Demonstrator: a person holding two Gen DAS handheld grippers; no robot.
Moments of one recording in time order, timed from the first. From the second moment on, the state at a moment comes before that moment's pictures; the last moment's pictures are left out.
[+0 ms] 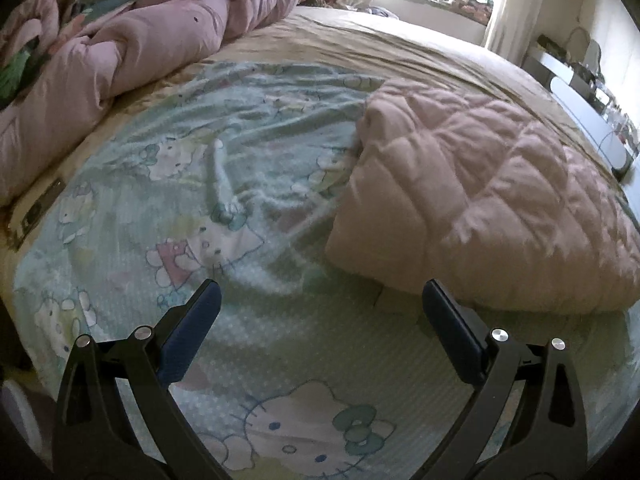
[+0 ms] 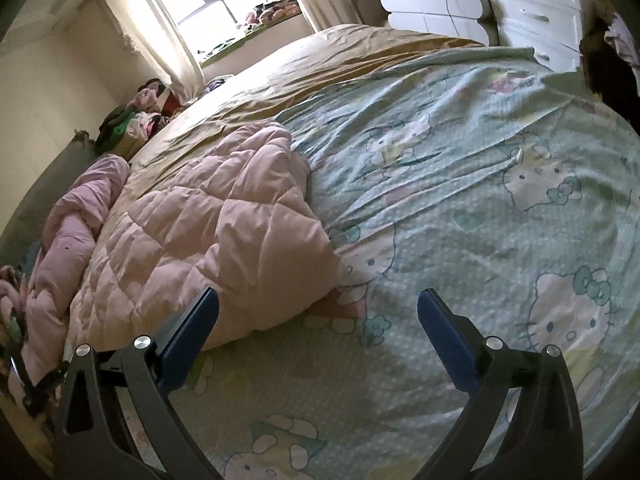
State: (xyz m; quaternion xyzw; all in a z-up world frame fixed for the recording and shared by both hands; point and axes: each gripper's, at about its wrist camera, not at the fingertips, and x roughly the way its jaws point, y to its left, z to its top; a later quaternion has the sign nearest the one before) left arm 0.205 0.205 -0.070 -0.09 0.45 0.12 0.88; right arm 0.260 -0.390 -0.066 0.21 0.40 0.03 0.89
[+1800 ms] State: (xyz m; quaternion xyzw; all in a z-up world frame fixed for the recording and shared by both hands) left arm 0.333 0.190 -0.091 -0.26 0.46 -0.03 0.85; right arm 0.365 -0.328 -0.080 0.23 0.43 0.15 0.86
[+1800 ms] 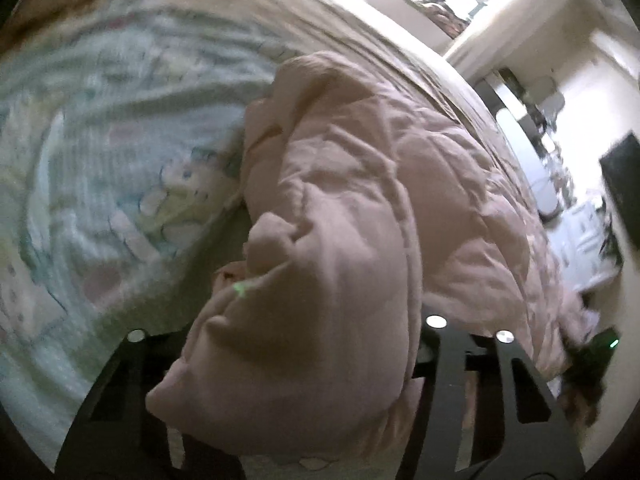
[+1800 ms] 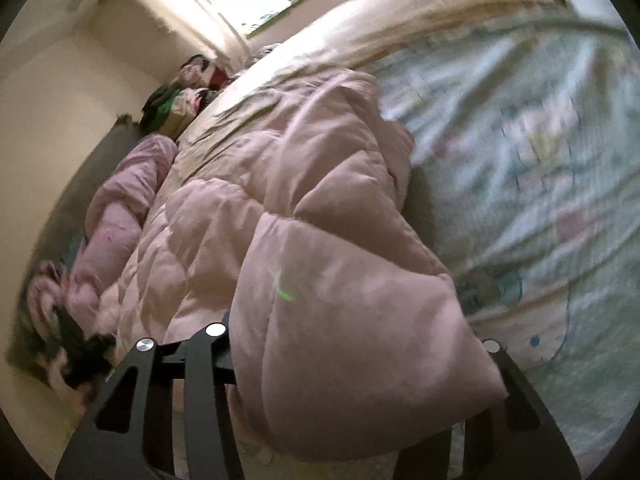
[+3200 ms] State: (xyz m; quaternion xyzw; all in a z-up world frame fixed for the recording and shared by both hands) left arm 0.206 0.148 -0.054 -0.13 0.40 0.00 0.91; right arm 0.219 -0.327 -0.075 0.16 0.35 0.12 0.92
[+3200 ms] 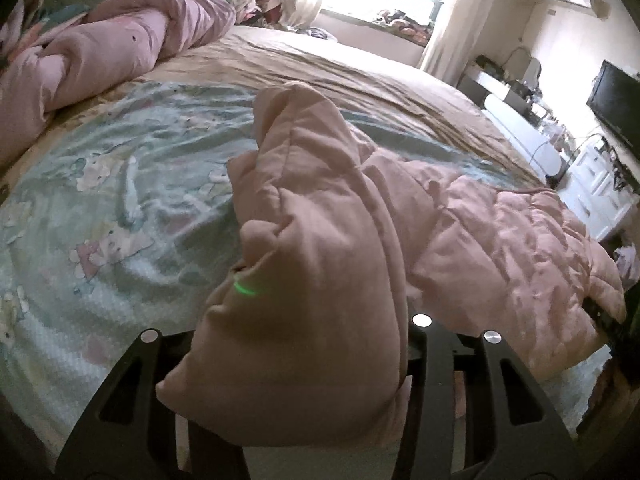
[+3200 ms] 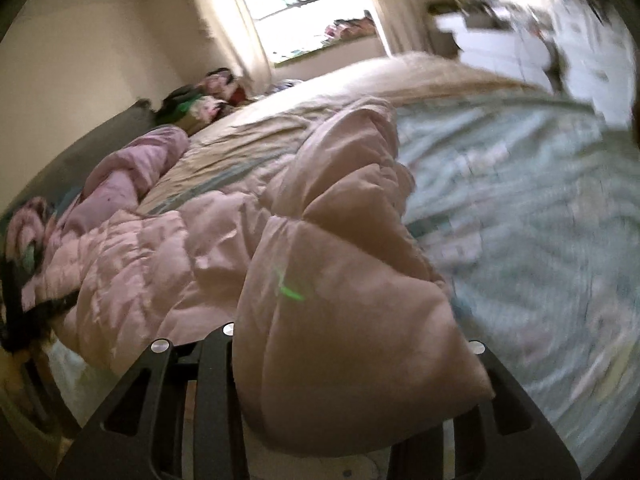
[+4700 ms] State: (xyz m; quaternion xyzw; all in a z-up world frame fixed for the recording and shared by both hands) left arm 0.157 0.145 -0.026 -0.08 0.41 0.05 0.91; right arm 0.168 -0.352 -0.039 0.18 0.36 -0.01 0.91
